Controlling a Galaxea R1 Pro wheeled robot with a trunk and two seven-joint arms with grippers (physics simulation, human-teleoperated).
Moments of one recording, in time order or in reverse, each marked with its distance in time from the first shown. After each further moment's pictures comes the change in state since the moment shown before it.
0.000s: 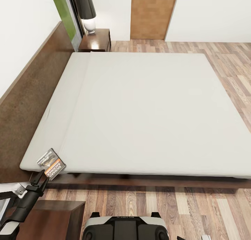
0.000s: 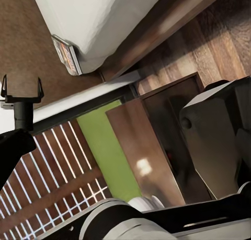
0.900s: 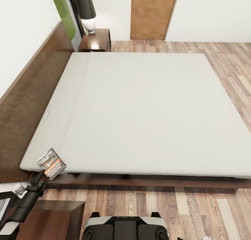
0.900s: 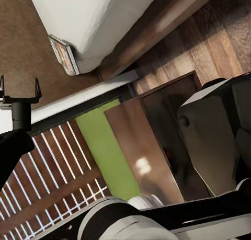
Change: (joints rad) left arm 0.000 0.001 0.000 0.001 -0.002 -0.001 -0.001; right arm 0.000 0.000 0.000 0.015 0.000 -0.002 0.000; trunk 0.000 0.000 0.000
